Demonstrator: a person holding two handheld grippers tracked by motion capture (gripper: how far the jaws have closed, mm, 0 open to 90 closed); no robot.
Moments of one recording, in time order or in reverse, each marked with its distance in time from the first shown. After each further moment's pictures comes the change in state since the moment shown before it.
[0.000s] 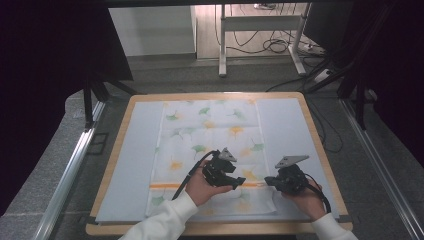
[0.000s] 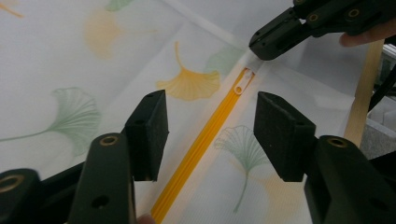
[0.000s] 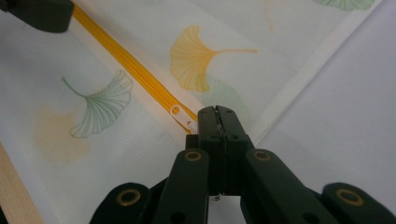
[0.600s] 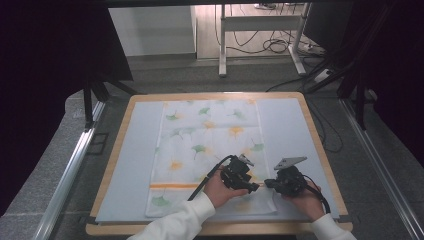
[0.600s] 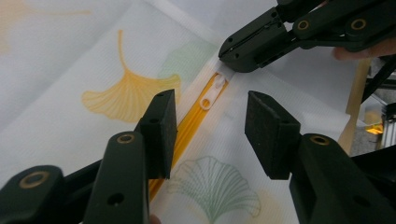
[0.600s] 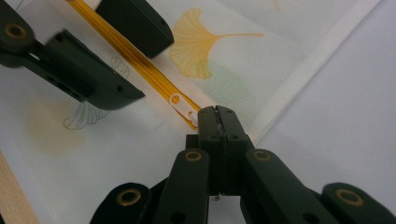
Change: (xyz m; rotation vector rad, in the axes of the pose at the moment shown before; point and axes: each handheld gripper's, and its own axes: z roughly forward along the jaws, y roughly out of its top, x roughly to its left) left arm -0.013 0.013 0.047 0.082 -0.088 -0.055; right arm -0.001 -0.005 0.007 0.028 0.009 0.006
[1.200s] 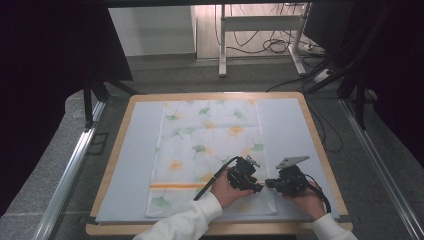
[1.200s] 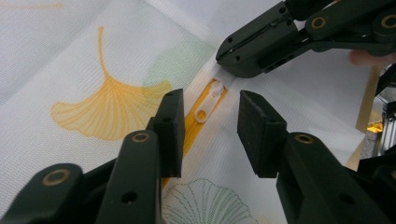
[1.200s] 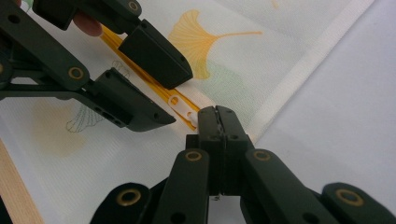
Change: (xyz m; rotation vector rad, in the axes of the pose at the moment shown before) left arm -0.004 0.006 0.018 0.026 0.008 -0.014; right arm -0.005 -0.002 0.000 -0.009 0.027 0.027
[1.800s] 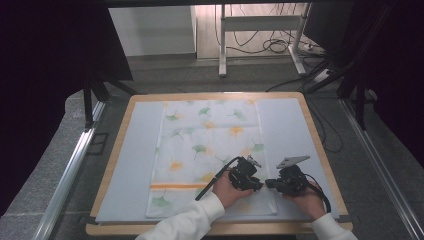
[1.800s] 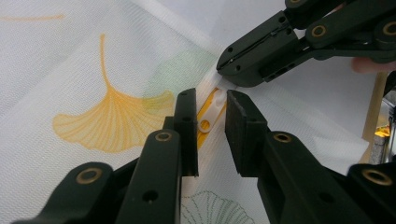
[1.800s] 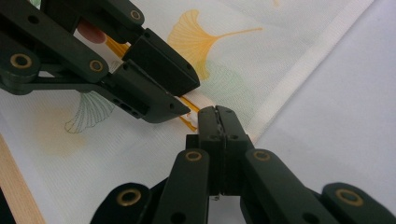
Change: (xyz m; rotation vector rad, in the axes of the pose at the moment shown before) left arm -0.001 0.001 0.004 -0.020 0.011 0.011; right arm -0.003 -0.001 0.001 -0.001 0.019 0.015
